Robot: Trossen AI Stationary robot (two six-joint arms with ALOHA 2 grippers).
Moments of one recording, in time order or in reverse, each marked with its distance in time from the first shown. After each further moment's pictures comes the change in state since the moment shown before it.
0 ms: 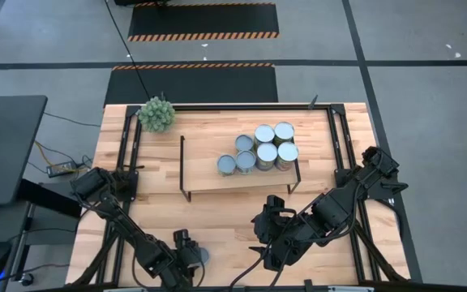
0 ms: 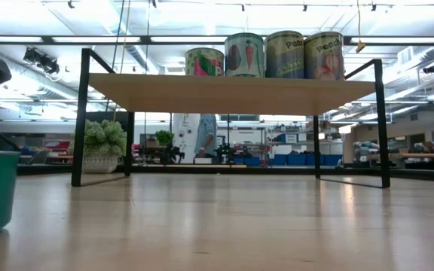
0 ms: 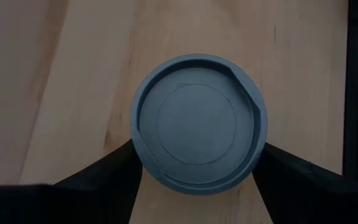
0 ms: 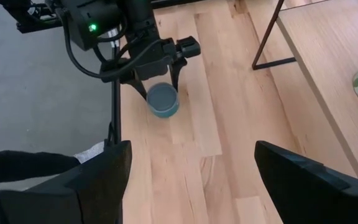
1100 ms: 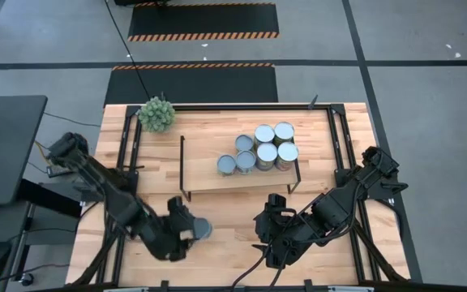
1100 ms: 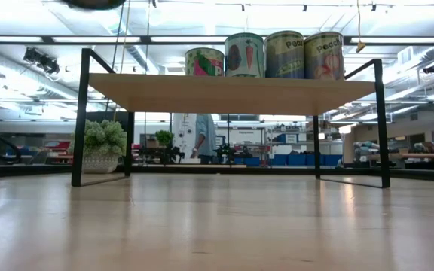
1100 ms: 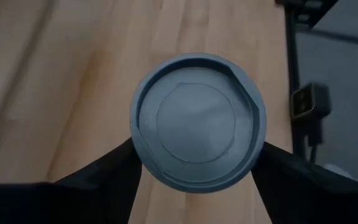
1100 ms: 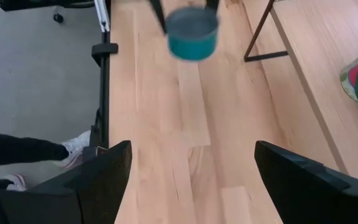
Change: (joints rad) left arm 0.128 -0.448 0.000 -0.188 -0.087 0.199; right arm -0.001 0.000 0.000 -0.055 -0.002 -0.027
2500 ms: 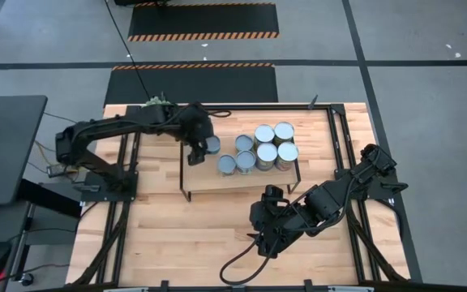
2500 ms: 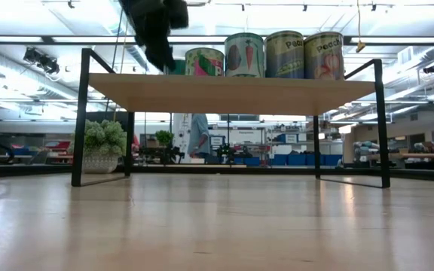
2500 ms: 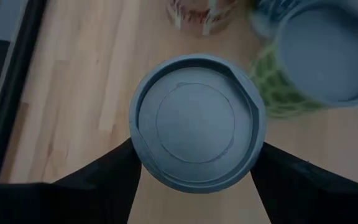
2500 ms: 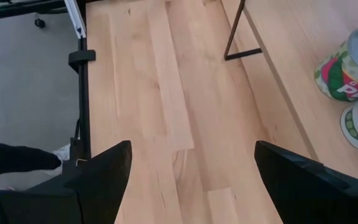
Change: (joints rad) left arm 1.036 -0.011 0.163 -0.226 0.571 0.915; right arm -0.065 0.000 0.000 -0.021 -0.005 0.015
